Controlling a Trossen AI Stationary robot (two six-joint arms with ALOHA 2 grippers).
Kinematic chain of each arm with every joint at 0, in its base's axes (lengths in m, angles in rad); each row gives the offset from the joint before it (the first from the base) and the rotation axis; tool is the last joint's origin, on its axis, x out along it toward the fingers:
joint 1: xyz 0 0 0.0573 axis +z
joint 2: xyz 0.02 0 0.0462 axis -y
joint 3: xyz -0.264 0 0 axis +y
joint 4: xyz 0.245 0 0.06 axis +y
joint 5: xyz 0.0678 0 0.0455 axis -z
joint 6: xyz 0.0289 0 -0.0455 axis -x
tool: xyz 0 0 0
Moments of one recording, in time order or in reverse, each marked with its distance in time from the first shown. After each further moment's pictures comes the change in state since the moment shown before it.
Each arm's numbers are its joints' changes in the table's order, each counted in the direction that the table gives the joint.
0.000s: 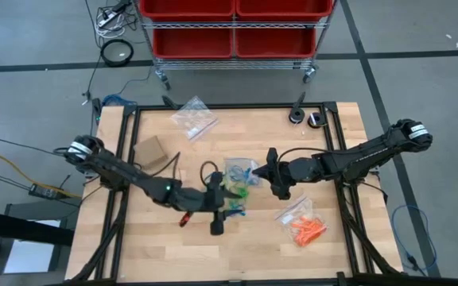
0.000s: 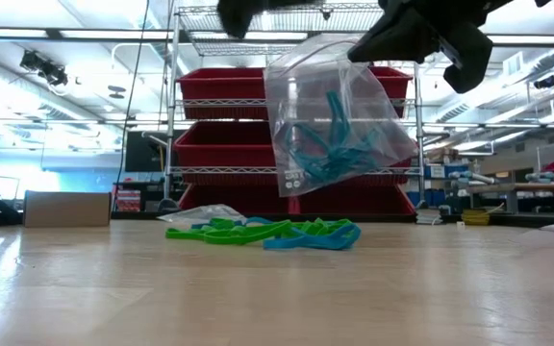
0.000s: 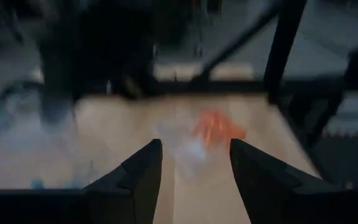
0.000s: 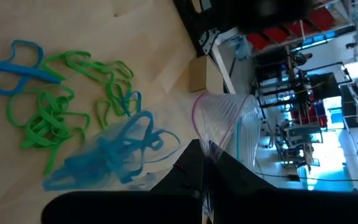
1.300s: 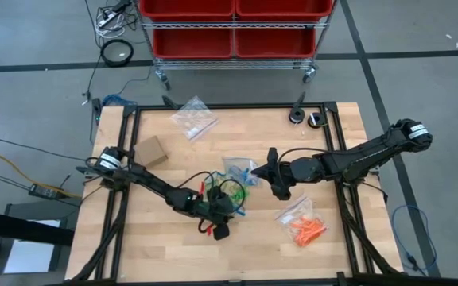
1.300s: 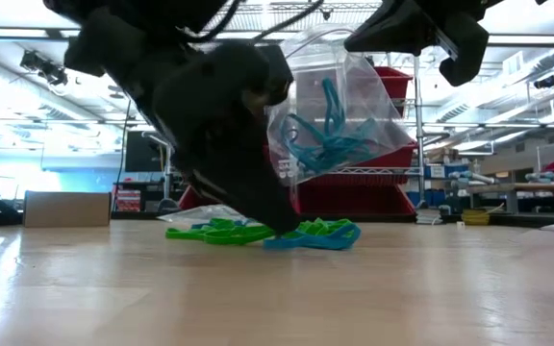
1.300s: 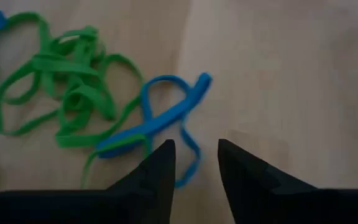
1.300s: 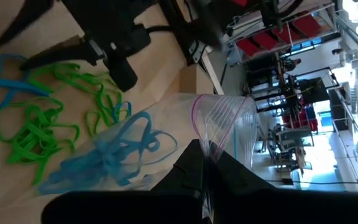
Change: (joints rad) left arm 0.024 -0.314 0.000 0.214 0.129 0.381; right arm 0.005 0.001 0.000 -0.049 0.003 0.011
